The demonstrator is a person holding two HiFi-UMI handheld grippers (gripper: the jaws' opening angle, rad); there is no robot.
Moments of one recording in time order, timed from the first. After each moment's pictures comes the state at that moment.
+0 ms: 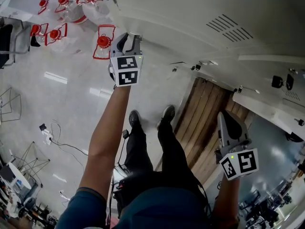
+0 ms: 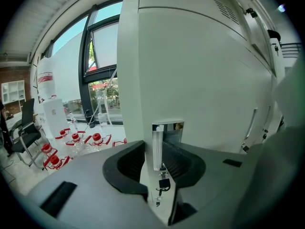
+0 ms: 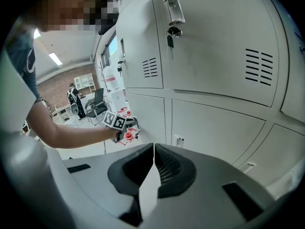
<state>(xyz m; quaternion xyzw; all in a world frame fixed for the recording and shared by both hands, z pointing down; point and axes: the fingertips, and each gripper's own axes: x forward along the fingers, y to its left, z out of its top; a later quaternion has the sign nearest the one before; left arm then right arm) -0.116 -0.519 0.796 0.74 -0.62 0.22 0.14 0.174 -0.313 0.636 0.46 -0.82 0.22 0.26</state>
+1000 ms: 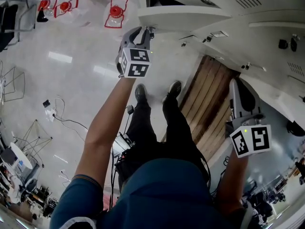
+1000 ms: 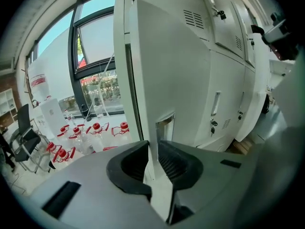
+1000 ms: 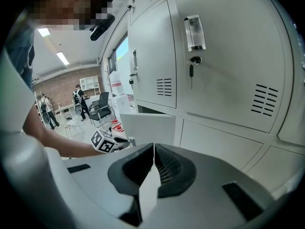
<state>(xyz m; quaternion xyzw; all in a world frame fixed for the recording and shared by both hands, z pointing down) -0.116 -0.395 0.789 0.76 -0.56 0.29 0.15 0.139 -0.298 0.579 0.45 -0.84 0.19 0.24</state>
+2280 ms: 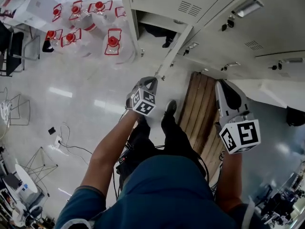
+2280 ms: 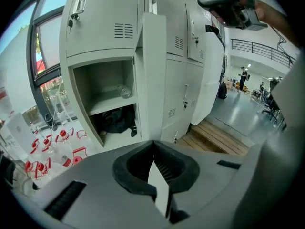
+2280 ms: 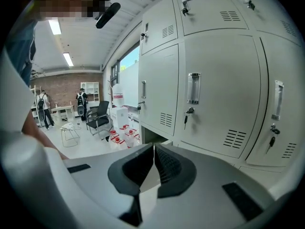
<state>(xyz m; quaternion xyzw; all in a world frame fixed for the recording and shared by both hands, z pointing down) -0.003 -0.239 0.745 0.85 -0.37 0.35 0.13 0.151 -0.236 0.447 0.49 -0.84 0.11 0.20</state>
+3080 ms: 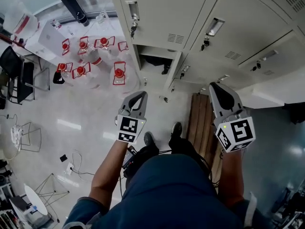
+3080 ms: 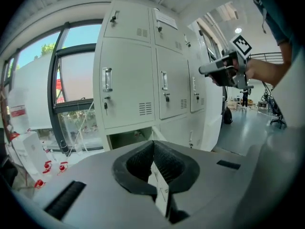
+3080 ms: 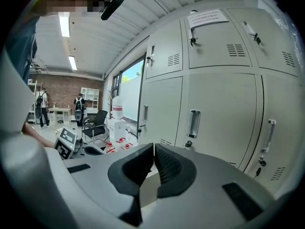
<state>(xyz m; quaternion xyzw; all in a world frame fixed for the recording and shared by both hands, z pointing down) -0.058 -0.230 0.486 0.88 -0.43 0.19 0.05 0.140 -0.220 0.333 0.51 -0.85 0.04 0.15</state>
